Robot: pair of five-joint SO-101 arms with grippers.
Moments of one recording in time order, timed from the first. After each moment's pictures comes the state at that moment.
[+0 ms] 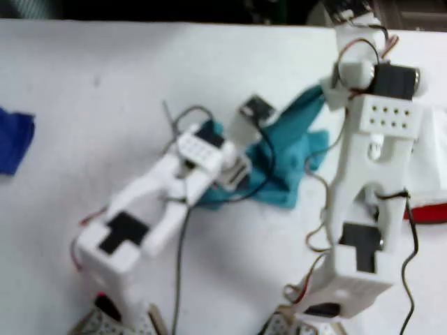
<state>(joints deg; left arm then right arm) 26.0 20.8 7.3 58.2 -7.4 6.8 8.3 -36.0 89.6 30.2</state>
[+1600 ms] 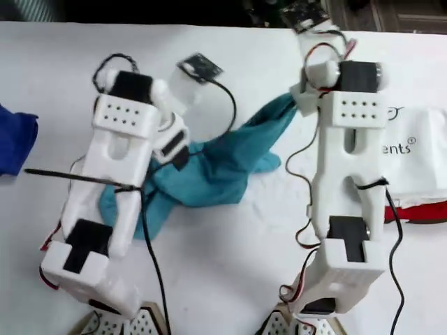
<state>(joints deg) 10.1 7.6 -14.3 102.3 -21.9 1.8 11.1 -34.1 87.6 30.2</state>
